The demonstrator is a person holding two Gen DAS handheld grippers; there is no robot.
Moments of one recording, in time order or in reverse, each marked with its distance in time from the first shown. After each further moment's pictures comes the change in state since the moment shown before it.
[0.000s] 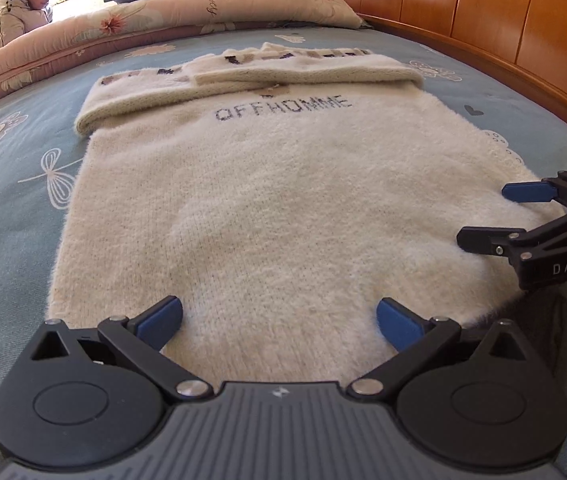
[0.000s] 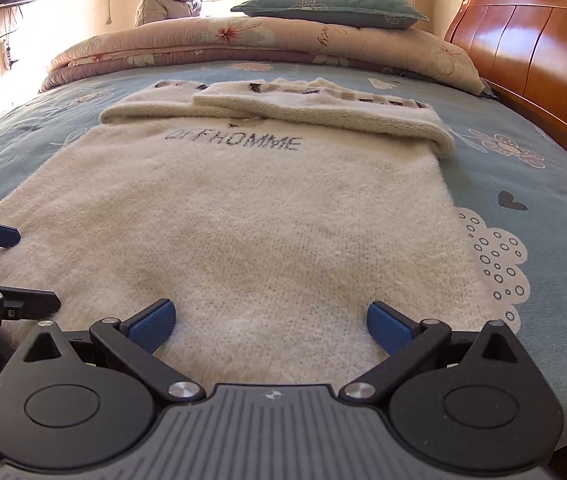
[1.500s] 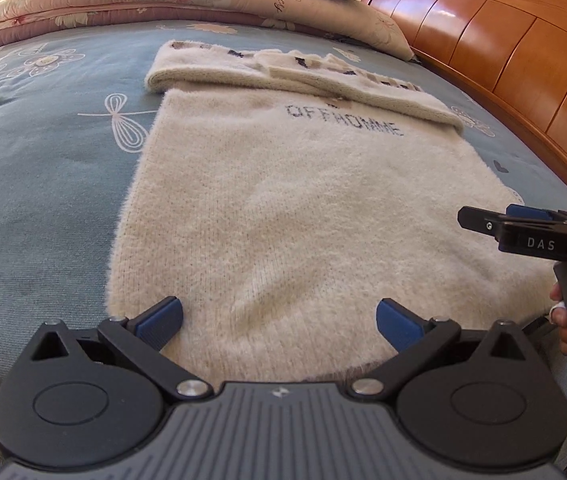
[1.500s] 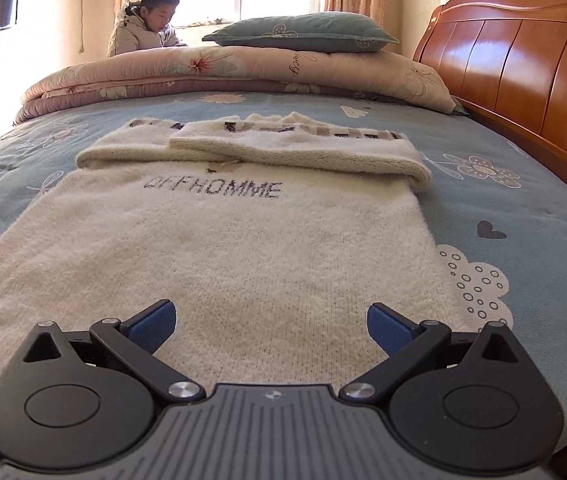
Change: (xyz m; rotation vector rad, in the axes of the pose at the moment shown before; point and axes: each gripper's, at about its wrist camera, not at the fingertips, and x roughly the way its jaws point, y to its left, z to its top) left arm -0.020 0.047 -0.013 -0.260 -0.003 -0.018; right arm 0.011 0.010 0.031 0.065 -0.064 -0.081
